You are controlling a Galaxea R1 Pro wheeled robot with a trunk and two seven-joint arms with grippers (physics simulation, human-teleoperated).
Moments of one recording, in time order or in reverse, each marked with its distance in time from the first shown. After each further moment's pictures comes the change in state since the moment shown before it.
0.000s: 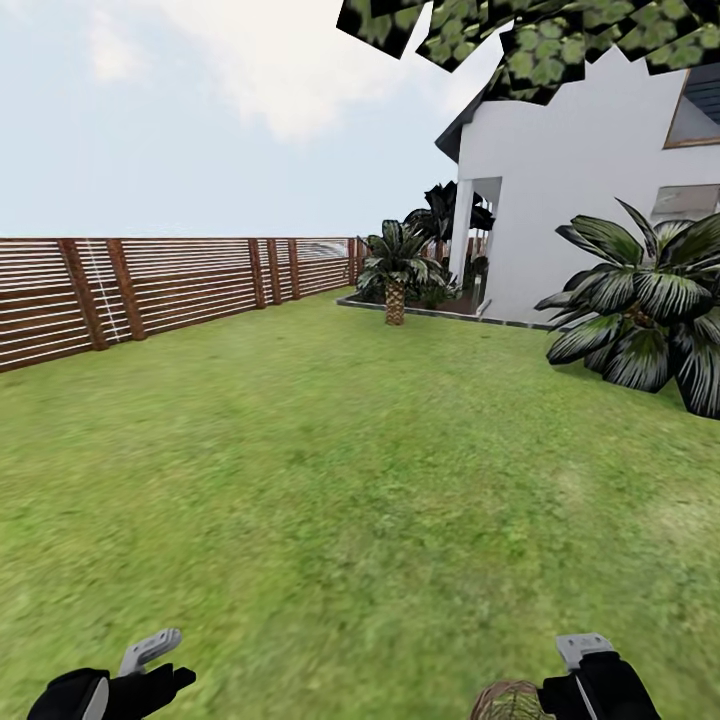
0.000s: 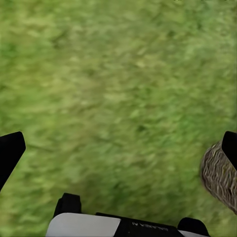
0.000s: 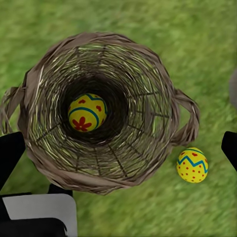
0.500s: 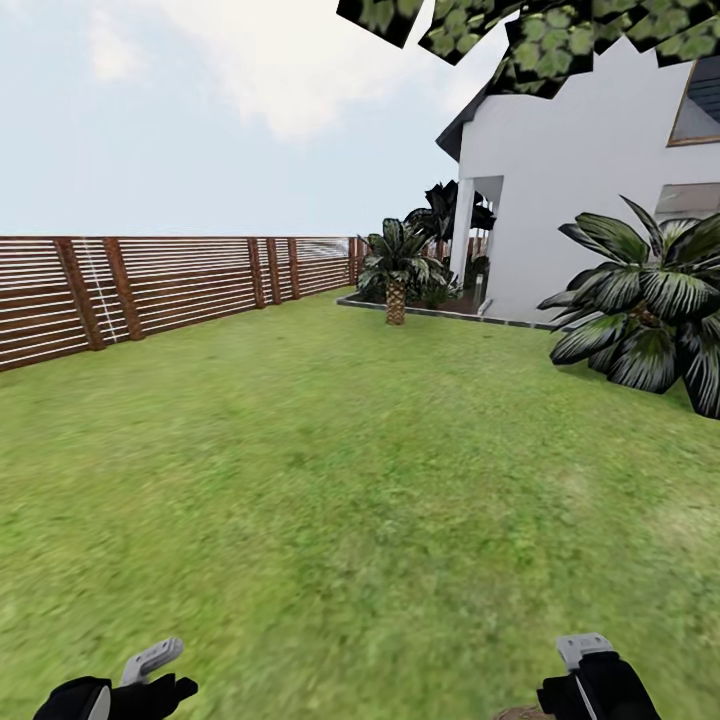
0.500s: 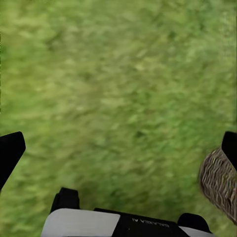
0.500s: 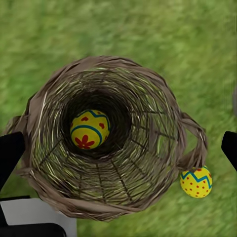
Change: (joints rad) left arm 0.000 -0.004 0.000 0.043 0.001 -0.010 0.000; right arm 0.000 0.000 0.001 0.000 0.000 0.000 0.000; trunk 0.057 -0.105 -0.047
